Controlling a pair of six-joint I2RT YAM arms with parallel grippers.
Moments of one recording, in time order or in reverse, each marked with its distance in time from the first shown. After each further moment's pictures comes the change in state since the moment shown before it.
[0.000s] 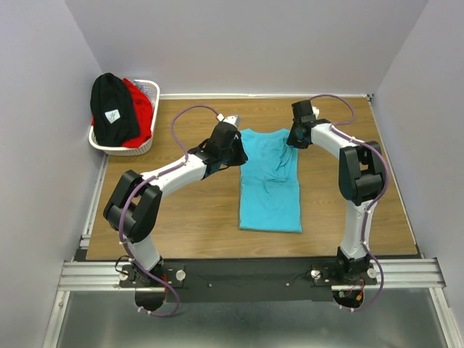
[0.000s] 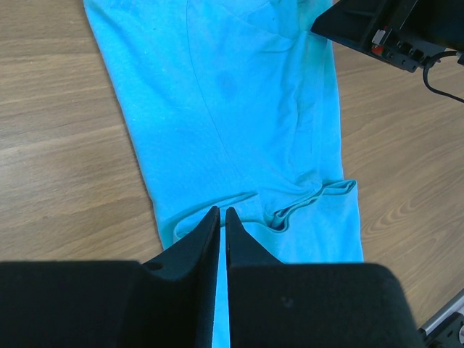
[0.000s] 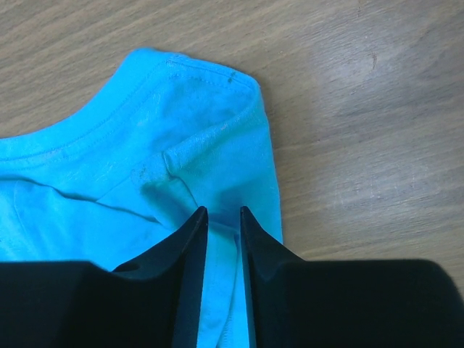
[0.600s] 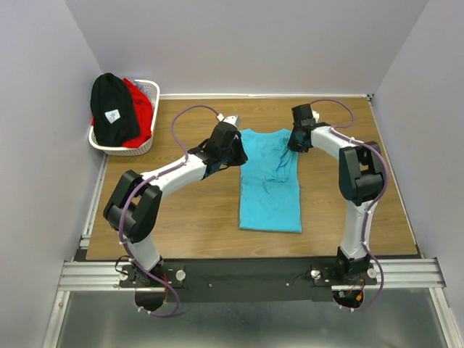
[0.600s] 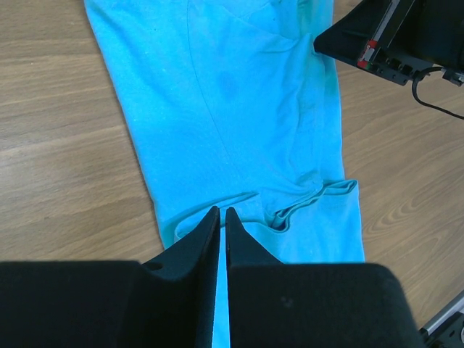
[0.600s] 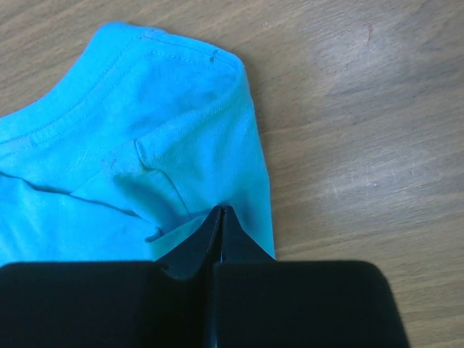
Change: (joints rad) left arm 0.001 0.000 0.000 0.000 0.000 0.005; right arm 0.000 -0.002 -0.047 0.019 0.000 0.003
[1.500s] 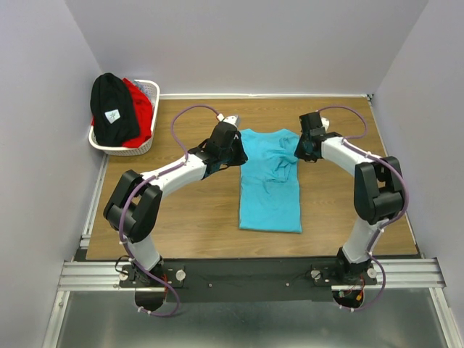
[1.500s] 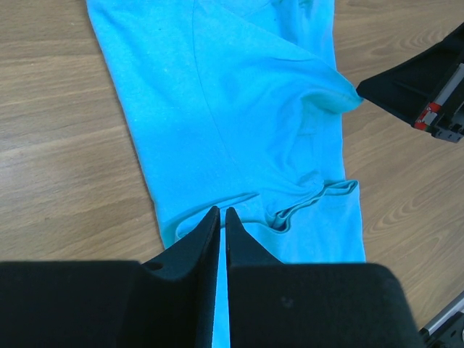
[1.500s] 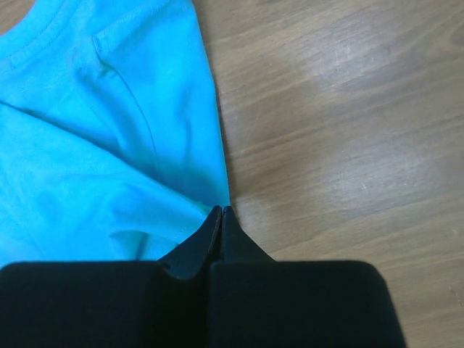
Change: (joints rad) left arm 0.005 0.001 0.000 0.001 0.001 0.003; right arm 0.000 -0.250 -0.248 0.008 0.028 0.027
